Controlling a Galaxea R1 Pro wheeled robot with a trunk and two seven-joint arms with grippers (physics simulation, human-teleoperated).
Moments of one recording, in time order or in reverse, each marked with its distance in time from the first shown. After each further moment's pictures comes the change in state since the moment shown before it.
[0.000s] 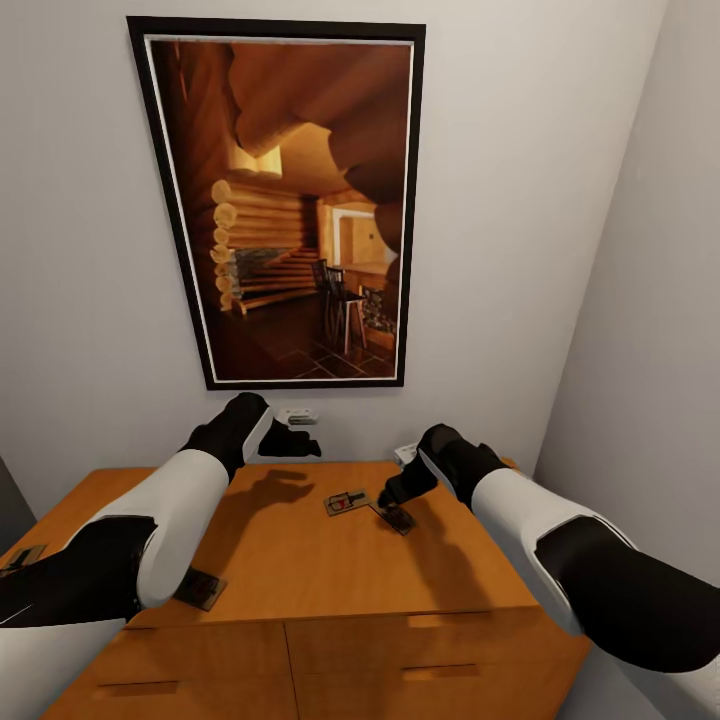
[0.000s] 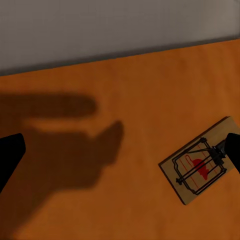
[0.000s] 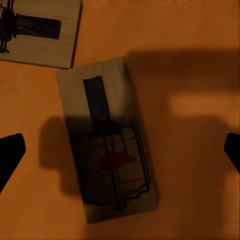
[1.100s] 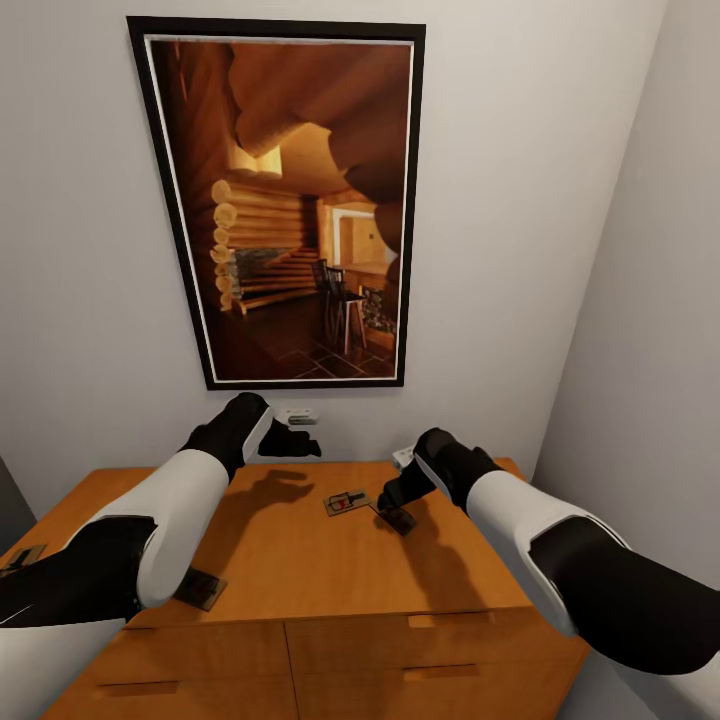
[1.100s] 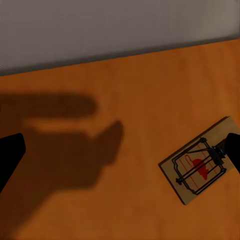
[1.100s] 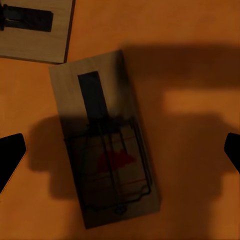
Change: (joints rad) left arm 0.000 0.000 0.000 0.000 0.000 0.000 -0.001; right arm 0.000 0.020 -0.004 0.032 -0.010 -0.013 -0.059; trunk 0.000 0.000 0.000
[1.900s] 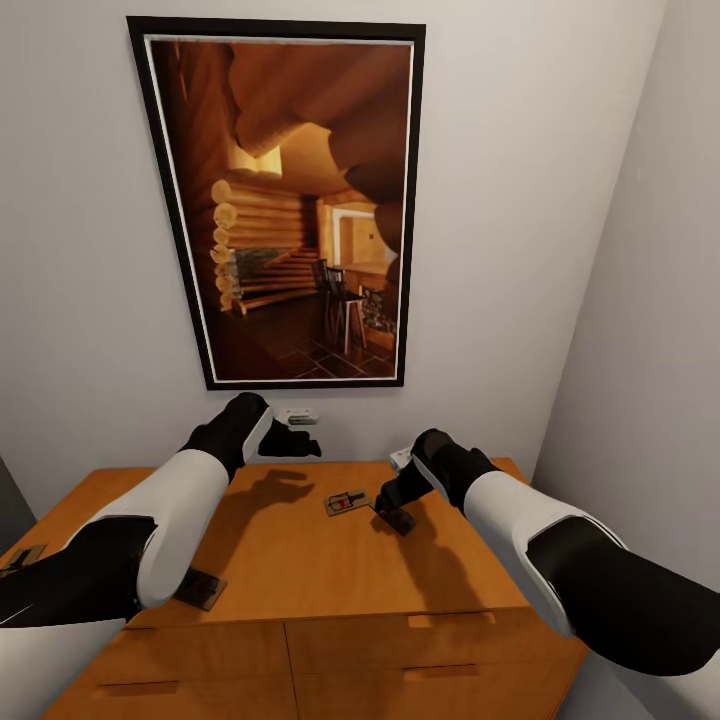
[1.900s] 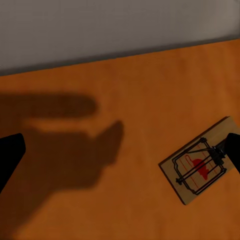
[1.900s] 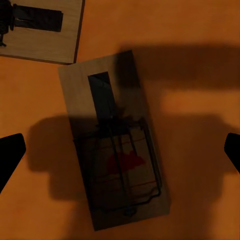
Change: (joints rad) left arm 0.000 0.000 0.000 0.000 0.000 0.000 0.001; right arm 0.000 0.009 0.000 0.005 0.001 -0.001 0.000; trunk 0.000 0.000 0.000
